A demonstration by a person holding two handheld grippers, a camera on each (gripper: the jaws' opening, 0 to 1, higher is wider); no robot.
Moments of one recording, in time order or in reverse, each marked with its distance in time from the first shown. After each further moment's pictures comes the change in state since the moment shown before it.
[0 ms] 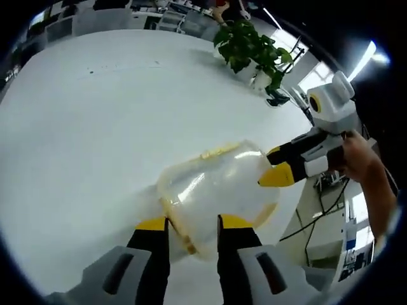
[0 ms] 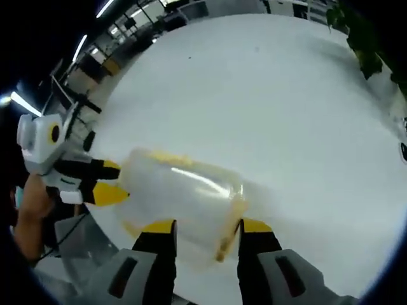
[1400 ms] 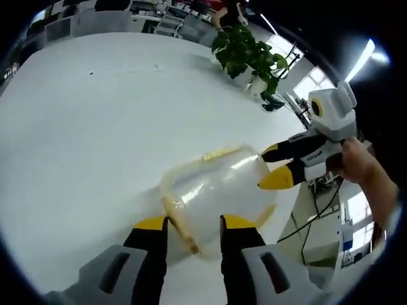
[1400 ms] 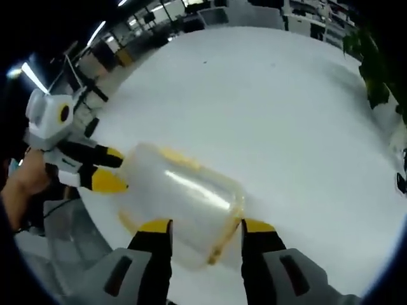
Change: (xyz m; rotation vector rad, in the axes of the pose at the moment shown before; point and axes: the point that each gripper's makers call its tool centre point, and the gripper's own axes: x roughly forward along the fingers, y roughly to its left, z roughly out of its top) left arm 0.004 0.012 0.008 -0.004 -0.050 -0.047; right arm -0.001 -0.004 0.002 -0.188 -0.021 -0.016
